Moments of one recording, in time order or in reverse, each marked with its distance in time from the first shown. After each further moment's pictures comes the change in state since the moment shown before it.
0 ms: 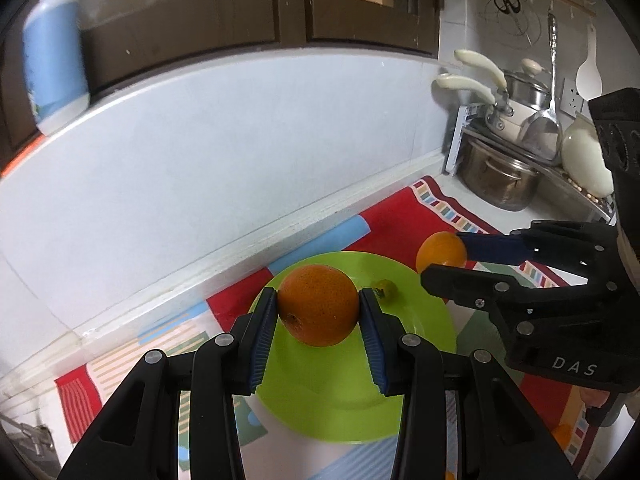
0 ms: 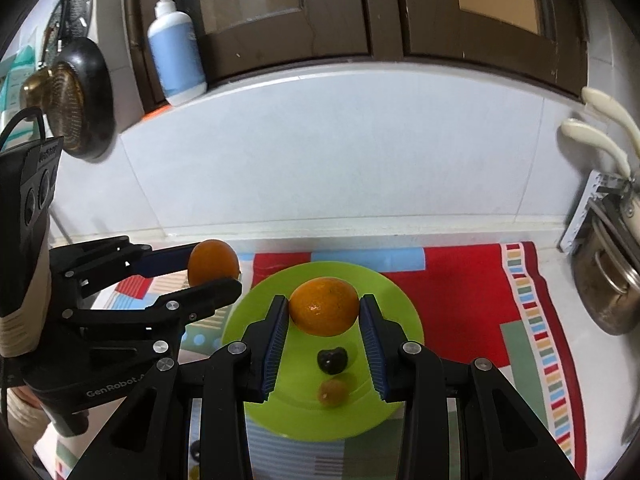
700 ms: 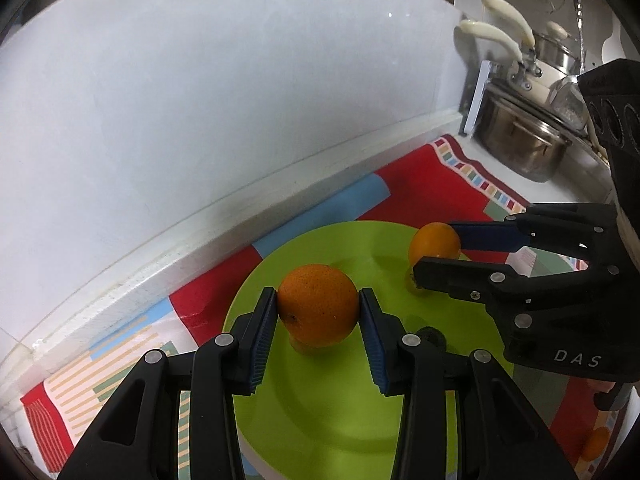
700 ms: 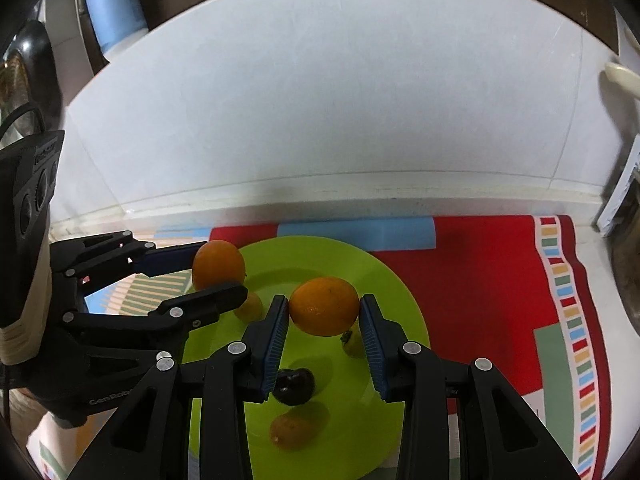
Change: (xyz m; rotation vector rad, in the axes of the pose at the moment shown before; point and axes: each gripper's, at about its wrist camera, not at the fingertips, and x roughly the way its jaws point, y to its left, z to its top) left arm 0.088 0.011 -0.008 0.013 0.114 -0.037; right arm 0.090 -0.032 -0.005 0.011 0.121 0.019
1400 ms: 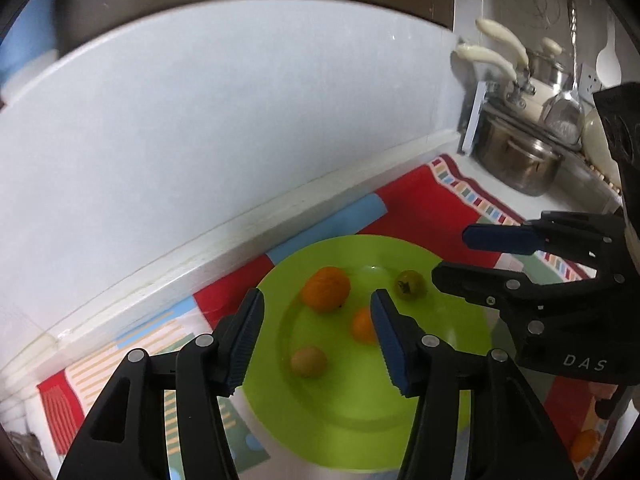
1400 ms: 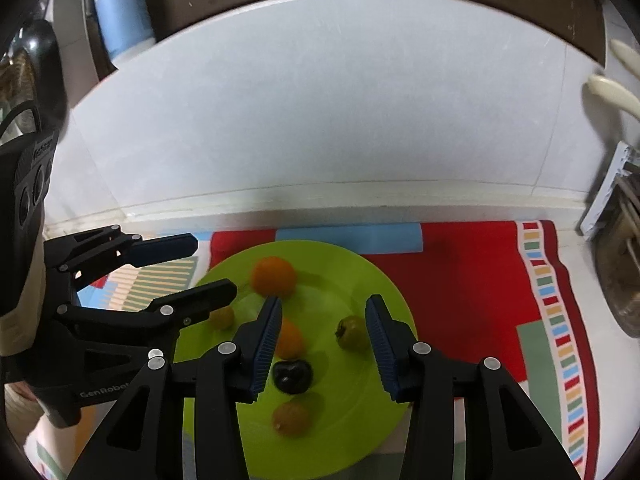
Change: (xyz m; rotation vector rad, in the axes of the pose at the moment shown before) left arm -0.046 -0.006 0.000 -0.018 -0.064 0.036; right arm -0.037 0.010 -0.006 -0.005 -0.050 -0.038
